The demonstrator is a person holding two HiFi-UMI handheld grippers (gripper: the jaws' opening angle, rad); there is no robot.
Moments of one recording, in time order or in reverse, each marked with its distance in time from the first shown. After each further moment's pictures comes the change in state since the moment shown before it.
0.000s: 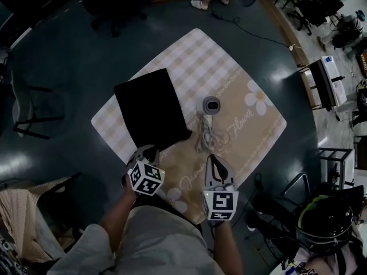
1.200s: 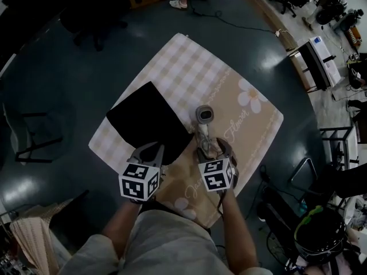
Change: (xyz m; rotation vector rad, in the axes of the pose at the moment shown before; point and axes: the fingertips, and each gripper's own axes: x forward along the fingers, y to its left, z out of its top) left arm -0.024 0.034 0.114 -0.407 -0.217 -0.236; right arm 0.102 -0.034 -0.046 -0.089 0.405 -0.013
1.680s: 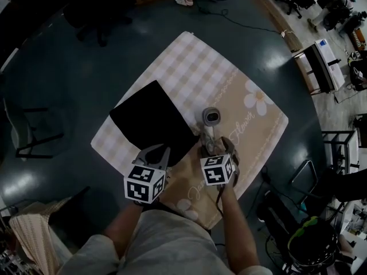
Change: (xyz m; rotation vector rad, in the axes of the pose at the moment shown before) left arm 0.005 0.000 -0.004 -0.014 0.017 -0.023; right arm 0.034 -0.007 -0.011 0.006 0.087 -0.049
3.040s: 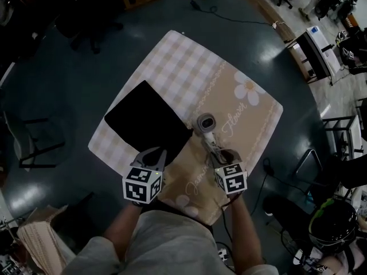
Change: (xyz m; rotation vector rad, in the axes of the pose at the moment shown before) left arm -0.001 -0.017 -0.020 0.045 0.054 -0.007; right arm -0.045 -0.006 -0.054 0.170 -0.079 0.194
